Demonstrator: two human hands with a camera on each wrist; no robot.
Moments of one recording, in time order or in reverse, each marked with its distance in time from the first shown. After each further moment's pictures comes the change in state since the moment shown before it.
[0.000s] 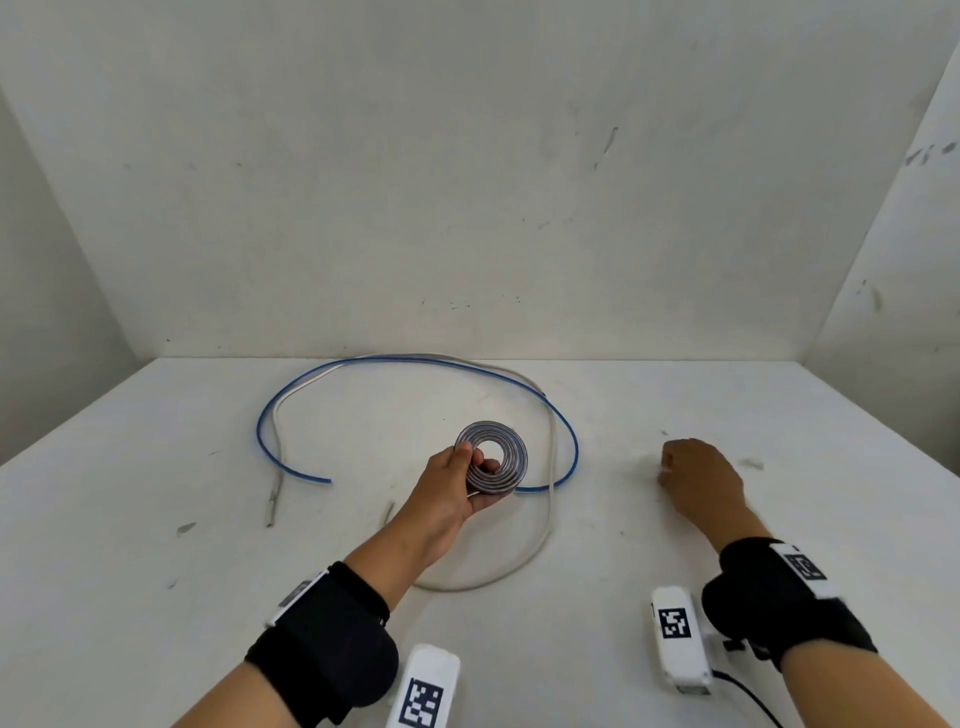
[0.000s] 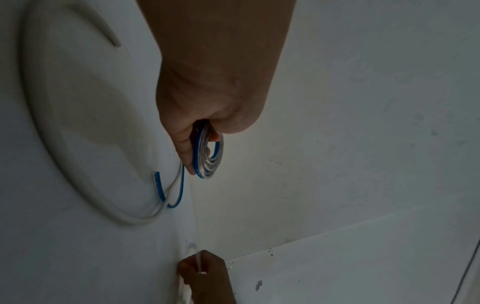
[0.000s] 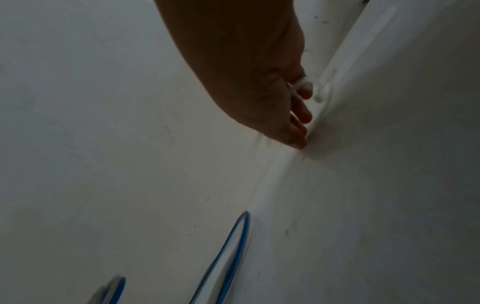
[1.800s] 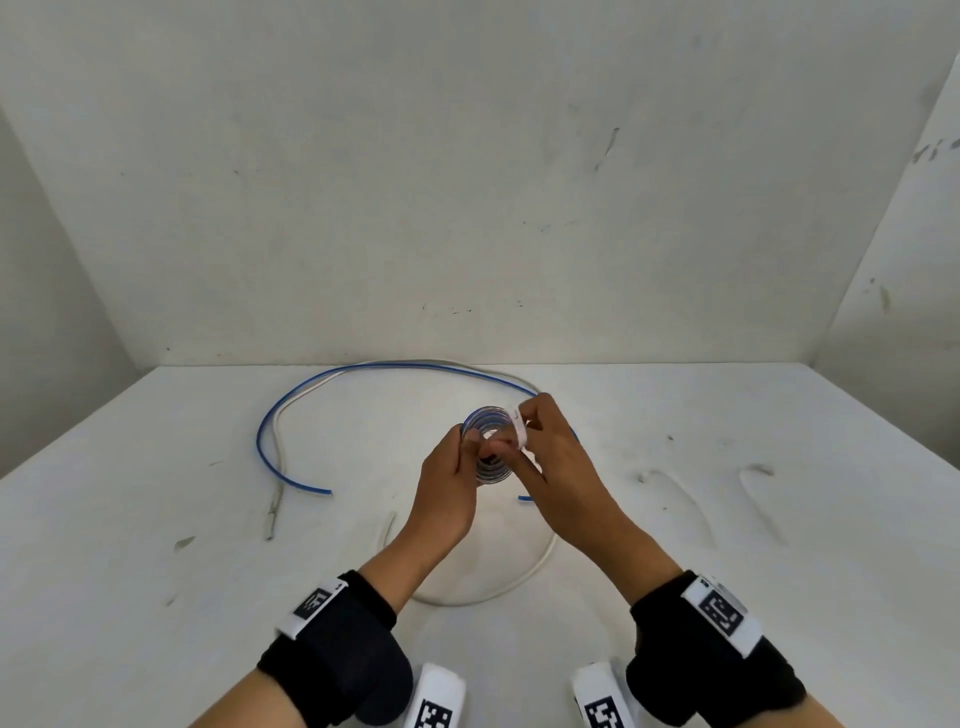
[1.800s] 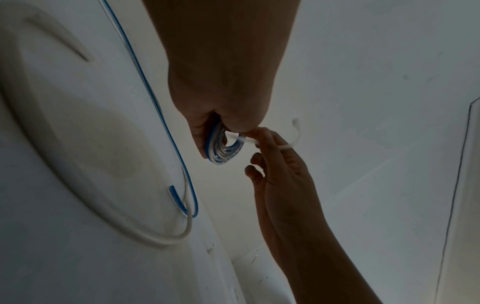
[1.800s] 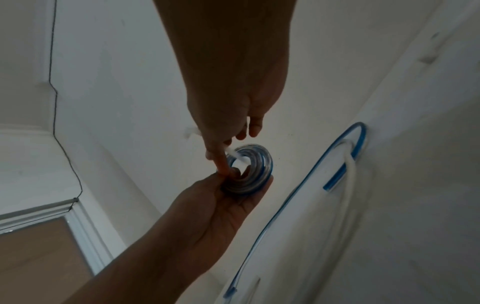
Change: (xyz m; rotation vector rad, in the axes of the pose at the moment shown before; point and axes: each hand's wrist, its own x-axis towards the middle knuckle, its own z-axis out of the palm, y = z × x) left_hand 0.010 0.000 -0.003 0.634 0.092 0.426; right_hand -0.061 -0.135 -0.018 0.812 0.151 -0.712
